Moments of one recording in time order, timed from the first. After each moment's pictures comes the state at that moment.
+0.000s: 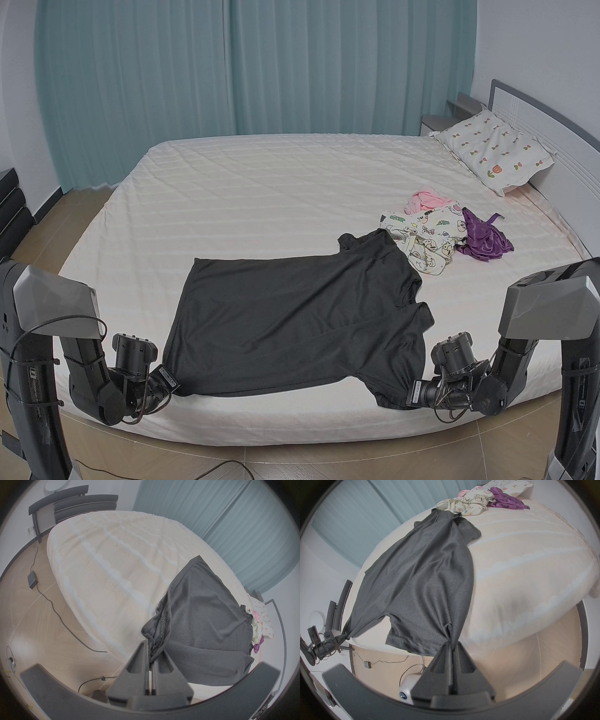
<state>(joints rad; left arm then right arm) -0.14 2.29 -0.35 -1.07 0.15 -0.88 0.40 2.34 -0.52 -0.88 -0.03 0.58</state>
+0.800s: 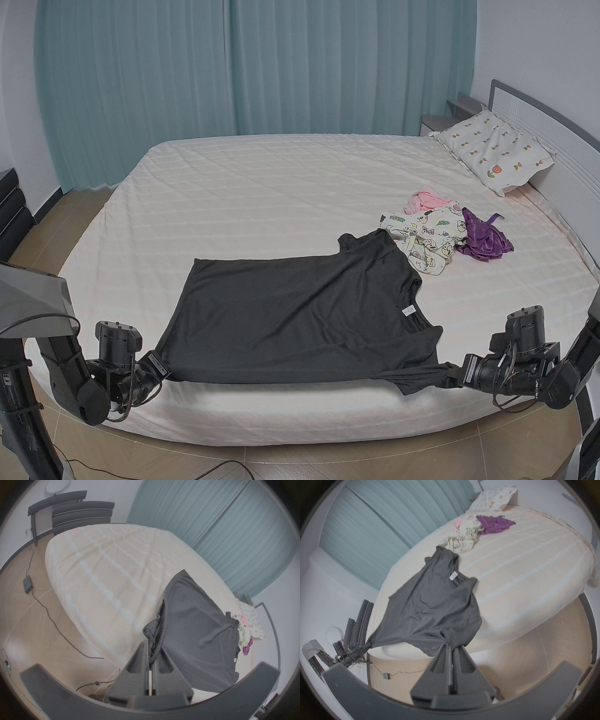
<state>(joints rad) -0.14 2.12 -0.29 -1.07 0.16 -0.86 0.26 1.90 -0.26 -0.87 0.10 0.59</state>
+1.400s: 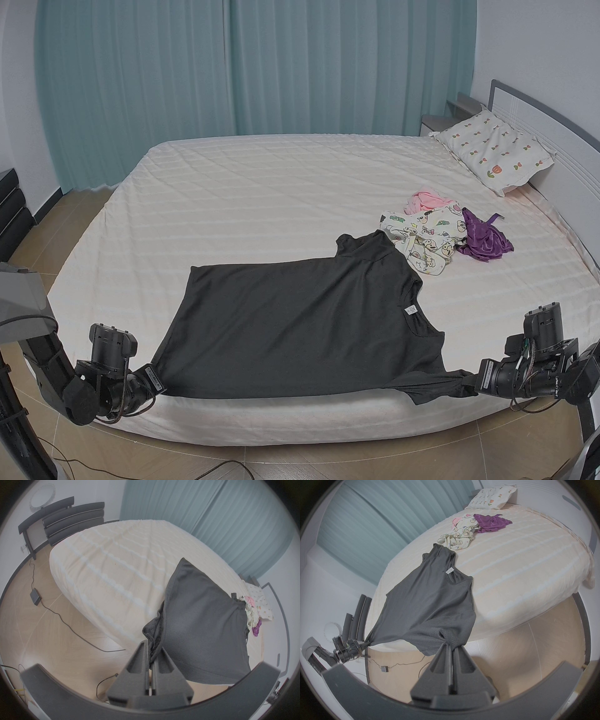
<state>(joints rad) -0.15 1.98 -0.27 -0.83 0.15 -0.75 0.21 1.72 -0.26 -0.64 0.13 0.54</state>
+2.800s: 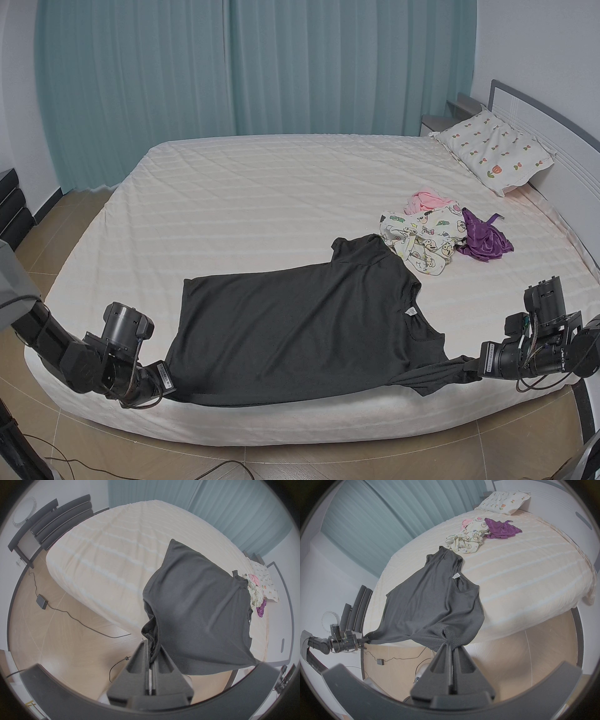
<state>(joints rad) -0.23 1.87 -0.52 -0.27 0.10 -0.72 0.21 1.66 -0.45 -0.35 0.14 0.44</state>
